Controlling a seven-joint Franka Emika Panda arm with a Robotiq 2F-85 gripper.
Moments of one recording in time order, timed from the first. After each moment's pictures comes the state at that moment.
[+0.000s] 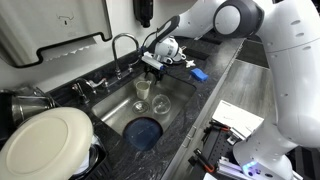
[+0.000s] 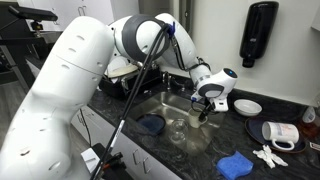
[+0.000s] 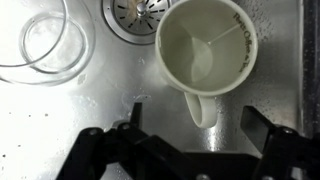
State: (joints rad) arm -0.18 0.69 -0.09 -1.71 0.59 2.36 0.85
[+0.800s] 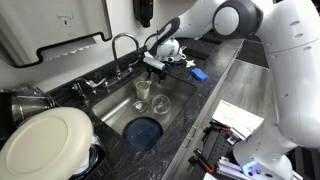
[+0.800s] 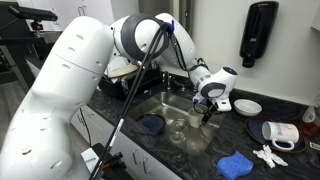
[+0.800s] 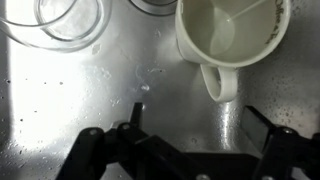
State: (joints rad) arm -0.16 0.69 -0.13 -1.71 0.46 2.36 0.90
